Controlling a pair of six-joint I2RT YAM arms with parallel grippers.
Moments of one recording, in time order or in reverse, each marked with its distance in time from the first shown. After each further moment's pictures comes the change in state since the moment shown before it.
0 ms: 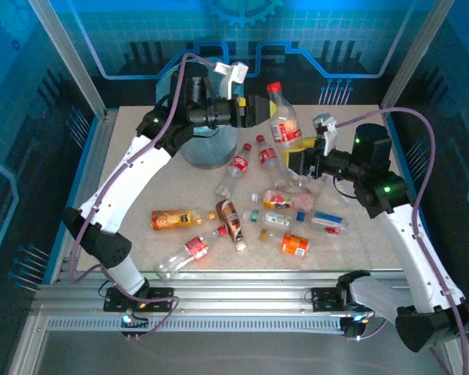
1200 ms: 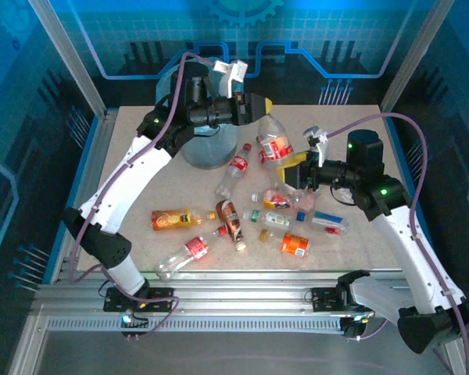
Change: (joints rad) left arm -0.007 0.000 0.001 0.022 -0.038 -0.016; right arm 0.032 -0.006 -0.032 -0.095 -0.101 -0.039
